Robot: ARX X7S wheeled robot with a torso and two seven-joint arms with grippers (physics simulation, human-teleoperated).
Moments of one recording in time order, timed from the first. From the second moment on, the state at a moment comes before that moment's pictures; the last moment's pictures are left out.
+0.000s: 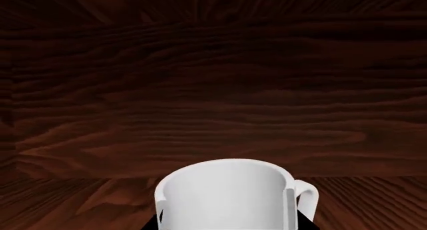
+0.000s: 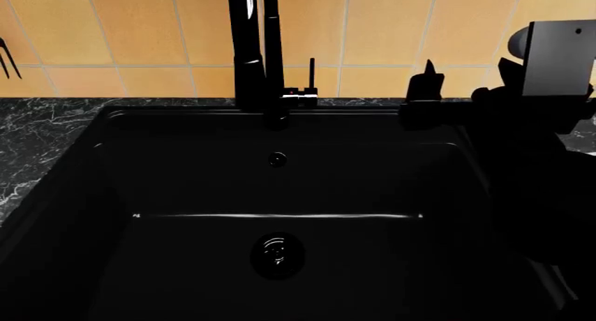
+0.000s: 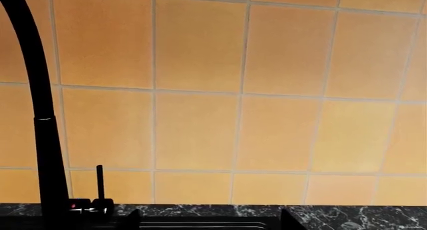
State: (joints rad) left arm -2.24 -0.06 0.28 -0.89 -0.38 -1.00 -0.22; right arm 0.92 0.47 -0.04 -0.56 1.08 1.24 0.79
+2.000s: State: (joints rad) left arm -1.36 -0.16 0.26 -0.18 -0.51 -0.95 -0.27; right arm 0.80 0.52 -0.07 -0.59 1.04 1.08 0.73
